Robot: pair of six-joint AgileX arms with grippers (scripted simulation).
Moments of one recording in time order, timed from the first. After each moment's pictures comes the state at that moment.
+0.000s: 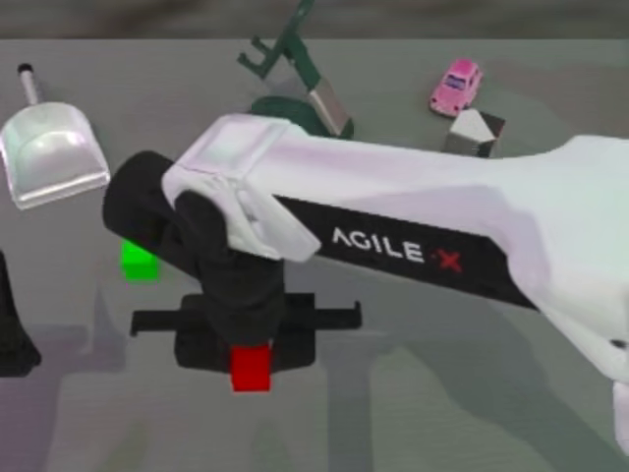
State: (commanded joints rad) left arm 0.00 0.00 0.00 0.00 0.00 0.00; right arm 1.01 2.29 1.93 -1.18 0.03 1.01
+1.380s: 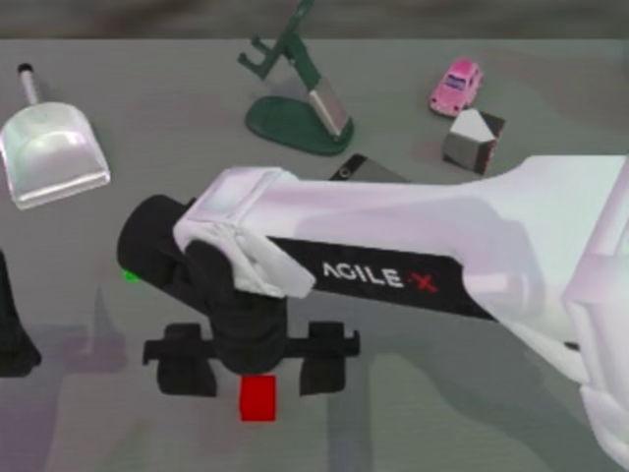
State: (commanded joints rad) left arm 0.00 0.00 0.00 0.00 0.00 0.00; right arm 1.01 2.32 1.82 -1.04 0.03 1.01
